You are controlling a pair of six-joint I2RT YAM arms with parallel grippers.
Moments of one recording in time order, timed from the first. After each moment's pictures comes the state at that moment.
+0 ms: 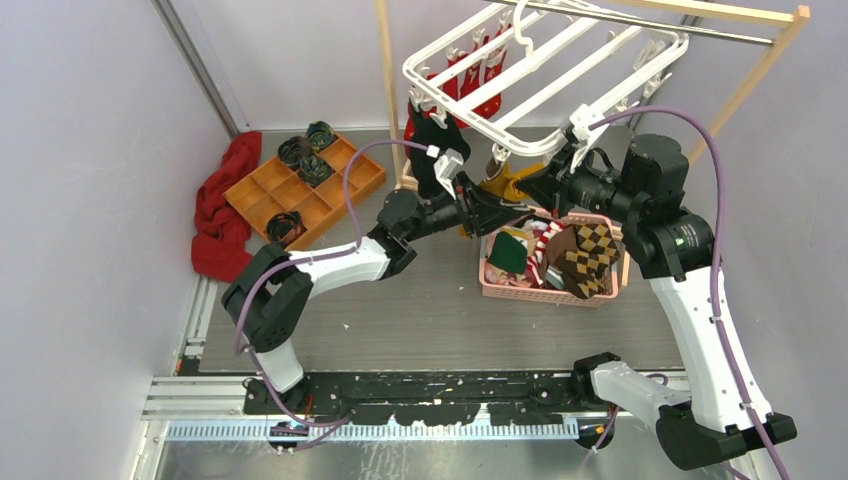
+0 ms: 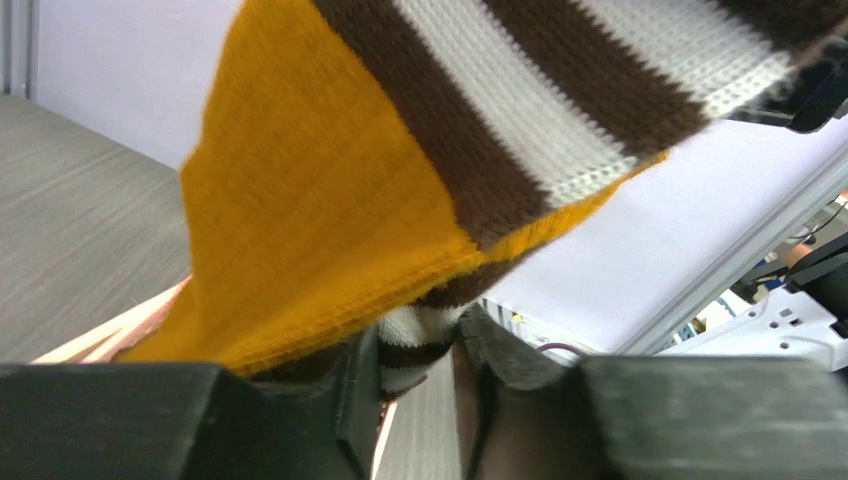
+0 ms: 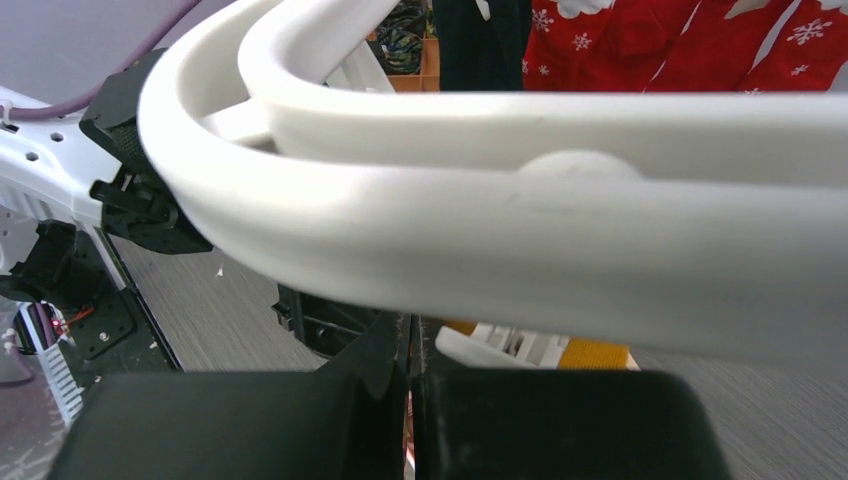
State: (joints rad) left arm -0.81 1.72 1.07 0.99 0.50 -0.64; right arm 0.25 1.02 1.42 -0.64 -0.60 -0.09
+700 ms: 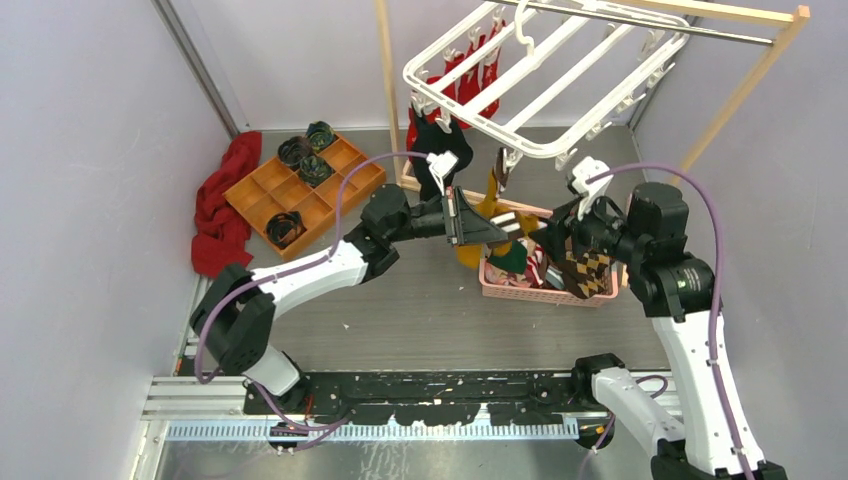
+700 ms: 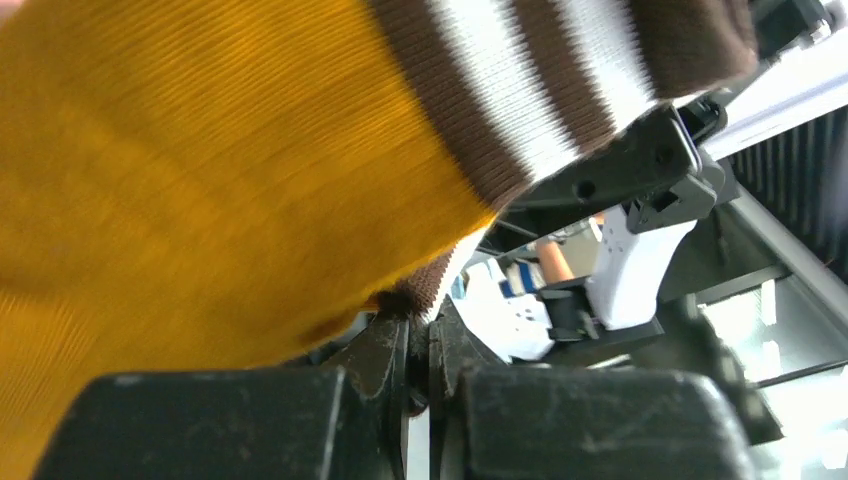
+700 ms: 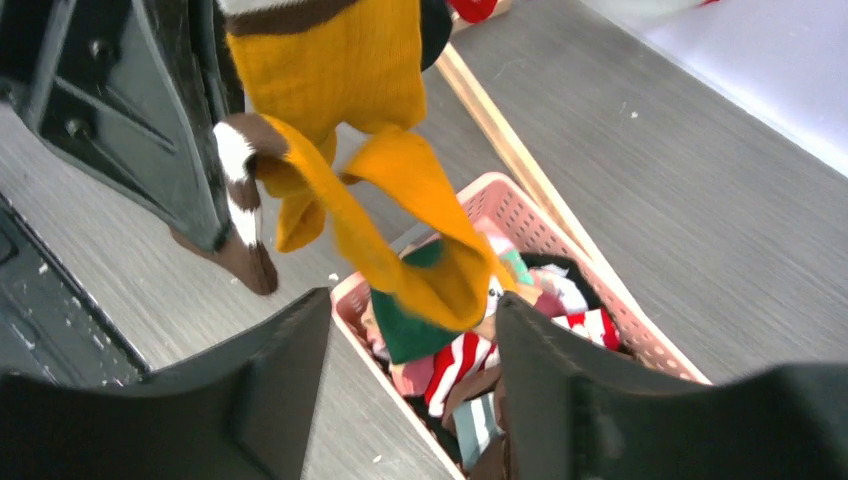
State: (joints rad) left arm -0.80 1.58 1.03 0.81 0.67 -1.10; right arm 0.16 0.84 1.19 -0.73 -0.53 -0.24
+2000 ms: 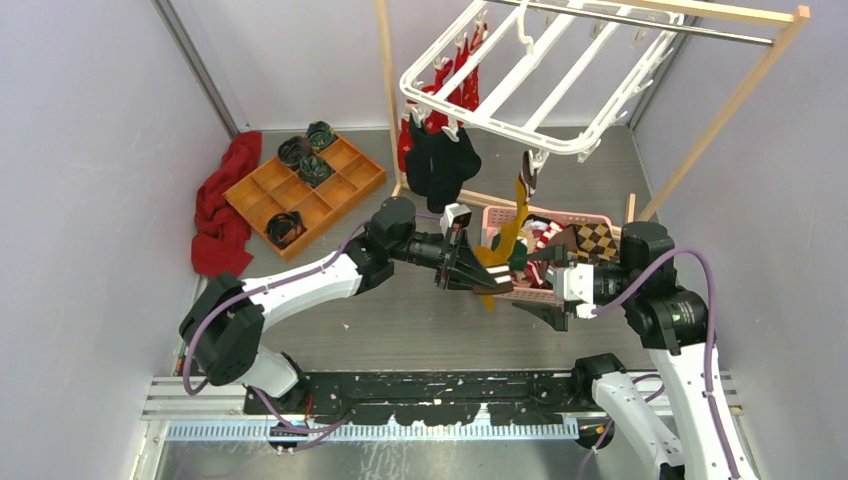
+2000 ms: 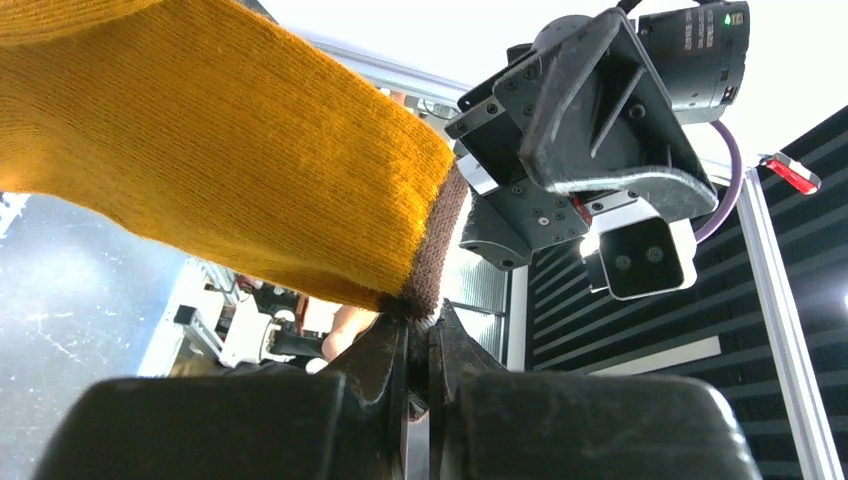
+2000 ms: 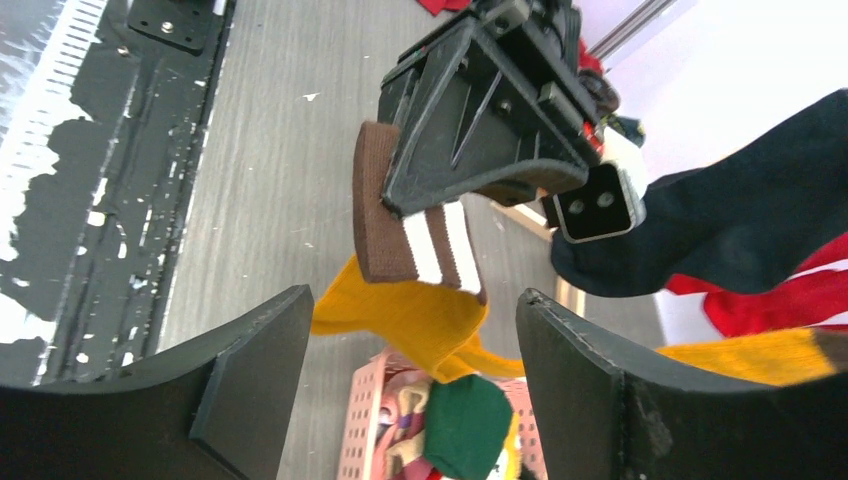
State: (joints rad) left arm -0.84 1.47 0.95 0.41 0.97 -1.70; right arm 0.18 0.67 0.98 -0.91 -1.18 -1.10
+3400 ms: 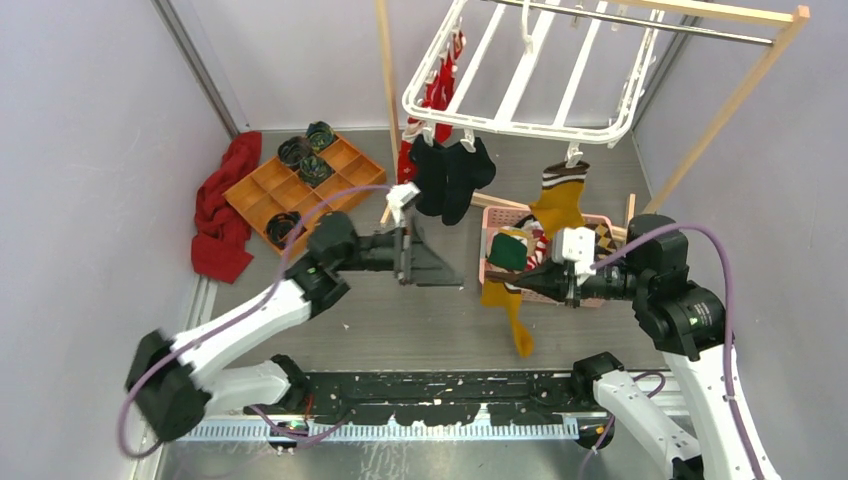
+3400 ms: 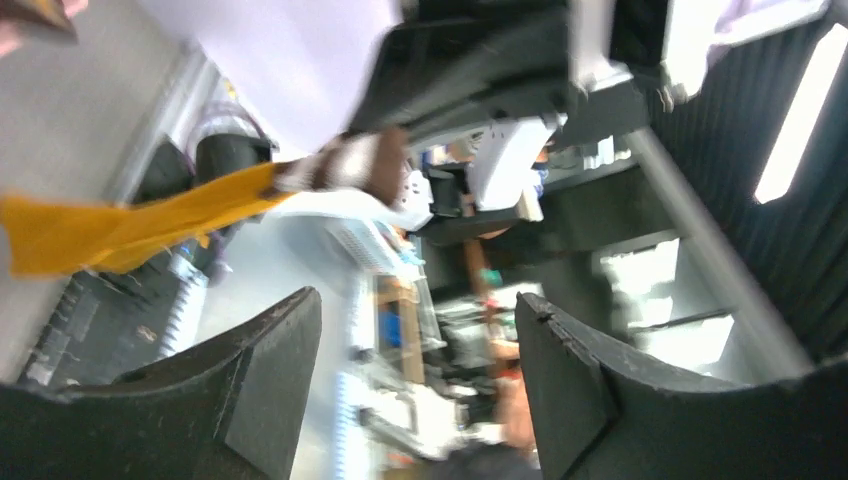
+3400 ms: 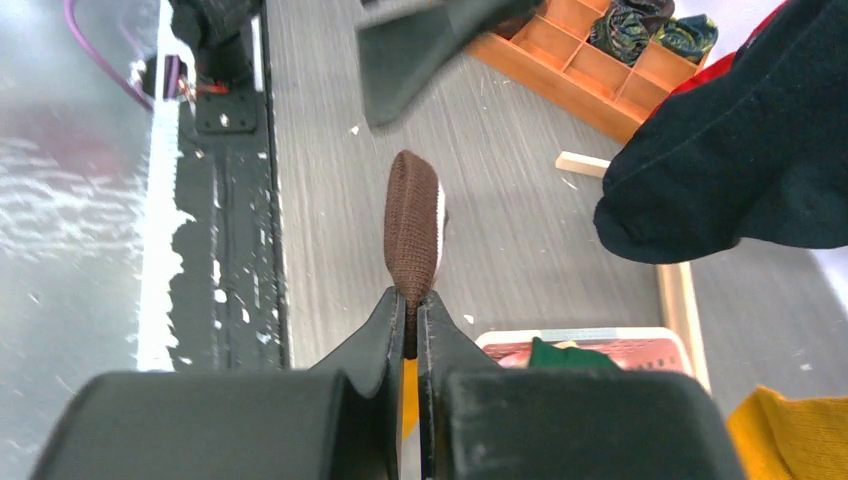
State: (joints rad) left arm -0.78 1.18 0.79 0.52 0.86 -1.40; right arm 0.30 0.69 1.11 -0.89 -0.98 -0.64
